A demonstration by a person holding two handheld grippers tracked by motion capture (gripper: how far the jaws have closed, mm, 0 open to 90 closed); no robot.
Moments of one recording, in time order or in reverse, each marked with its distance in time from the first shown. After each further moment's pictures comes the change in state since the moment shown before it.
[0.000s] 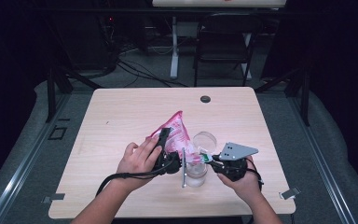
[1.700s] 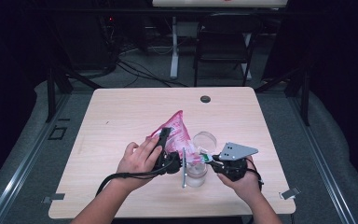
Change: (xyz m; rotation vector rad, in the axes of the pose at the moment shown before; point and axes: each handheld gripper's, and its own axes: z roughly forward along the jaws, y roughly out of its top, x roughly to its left) left arm 0.001 0.001 0.000 -0.003 0.004 0.004; right arm 0.000 0.000 0.000 0.003 0.001 -0.001
